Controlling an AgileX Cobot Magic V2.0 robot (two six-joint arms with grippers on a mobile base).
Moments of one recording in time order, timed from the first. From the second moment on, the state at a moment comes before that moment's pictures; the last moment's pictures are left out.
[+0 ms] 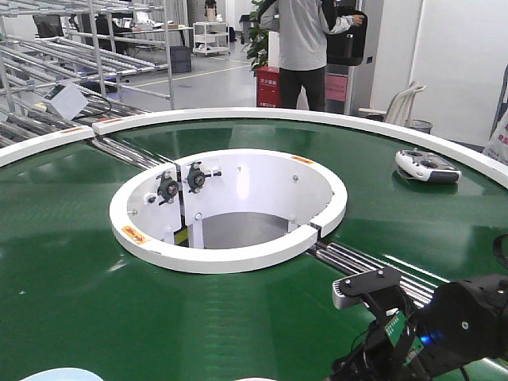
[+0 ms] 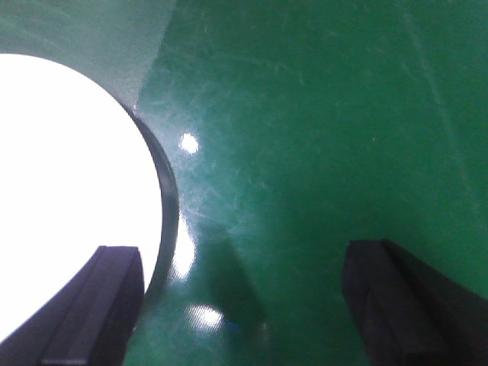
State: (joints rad) left arm 0.13 1.47 -0.99 0.28 0.75 -0.27; right arm 0.35 1.58 -1.05 0.10 0.60 -0.13
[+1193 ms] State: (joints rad) left arm 0.13 1.73 -0.99 0.06 0.67 0.01; right arm 0.37 1.63 -1.05 0.10 0.59 -0.13
